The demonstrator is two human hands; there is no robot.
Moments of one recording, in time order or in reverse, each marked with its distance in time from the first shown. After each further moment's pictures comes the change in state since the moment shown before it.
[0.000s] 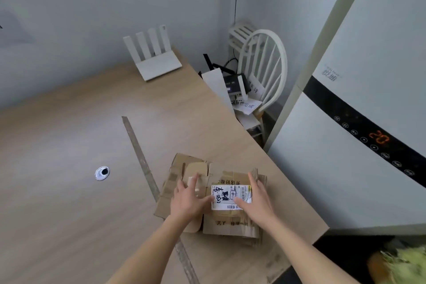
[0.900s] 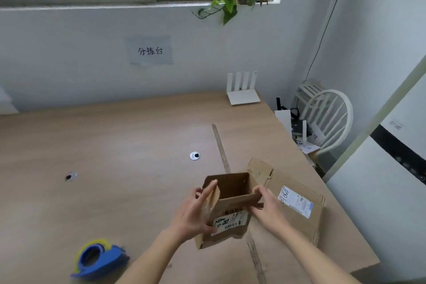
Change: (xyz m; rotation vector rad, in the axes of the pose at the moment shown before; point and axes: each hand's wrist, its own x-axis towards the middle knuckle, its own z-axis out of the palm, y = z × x) left_hand -0.232 -0.222 -0.091 -0.143 0.260 0.301; right_hand -0.194 -0.145 0.101 -0.120 -0.027 -0.536
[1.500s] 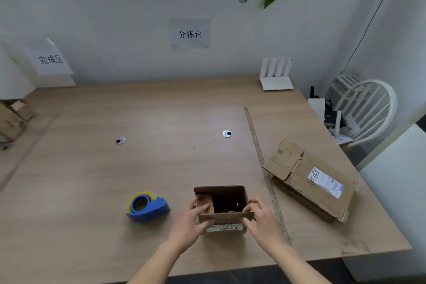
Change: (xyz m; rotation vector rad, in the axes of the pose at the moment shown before) left_hand -0.168 -0.094 0.048 -0.185 0.163 -0.250; right_hand -0.113 -0.019 0.143 -0.255 -0.107 -0.208
